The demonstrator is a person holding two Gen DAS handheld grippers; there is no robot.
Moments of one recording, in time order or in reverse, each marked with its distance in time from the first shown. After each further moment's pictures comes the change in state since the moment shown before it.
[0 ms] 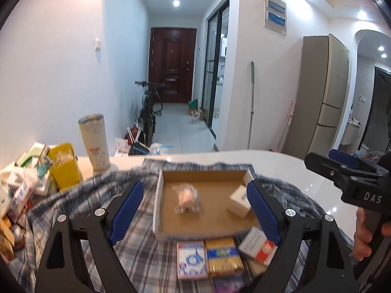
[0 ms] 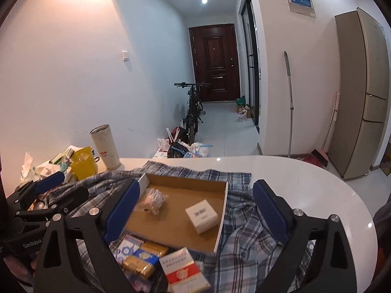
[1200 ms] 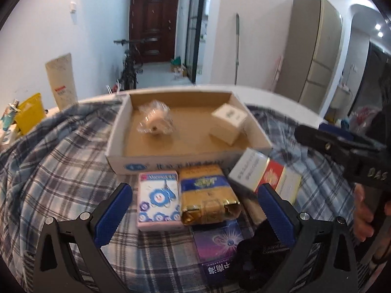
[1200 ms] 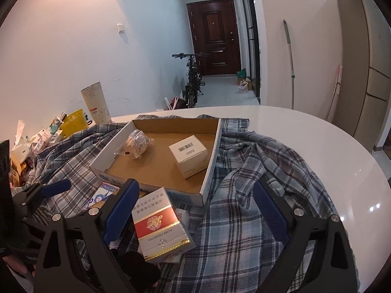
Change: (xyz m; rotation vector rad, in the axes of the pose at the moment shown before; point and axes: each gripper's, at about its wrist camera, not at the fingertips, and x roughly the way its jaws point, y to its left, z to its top) left arm 0.070 -0.026 -0.104 0.051 0.270 -0.093; right arm 0.036 -0.032 -0.091 0.026 0.148 0.022
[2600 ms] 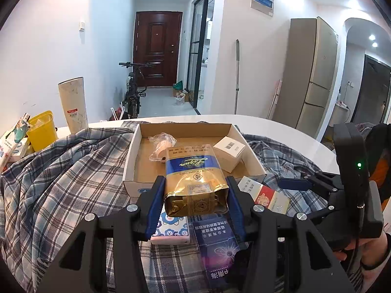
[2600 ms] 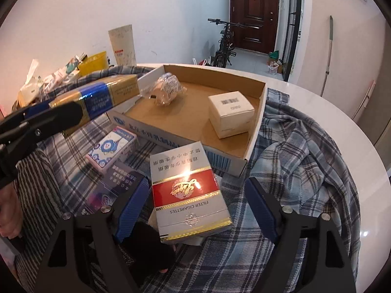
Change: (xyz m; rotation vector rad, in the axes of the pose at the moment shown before) left arm -0.043 0.009 0.010 -0.014 -0.178 0.011; right arm 0.042 0.038 -0.027 -0.224 0.209 0.084
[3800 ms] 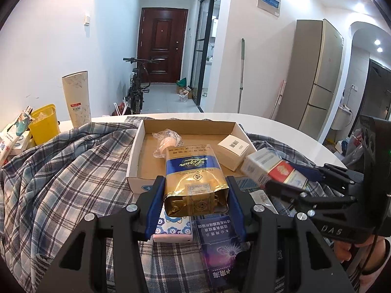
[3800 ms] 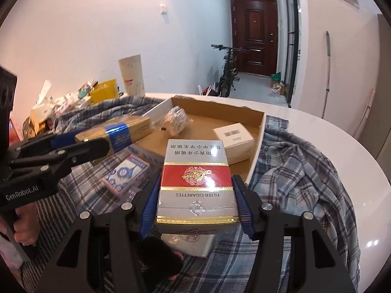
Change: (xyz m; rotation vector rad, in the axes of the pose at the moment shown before) left arm 0.000 0.005 0.000 -0.034 0.008 0.011; right arm -0.033 -0.004 0.006 0.037 -0.197 0.024
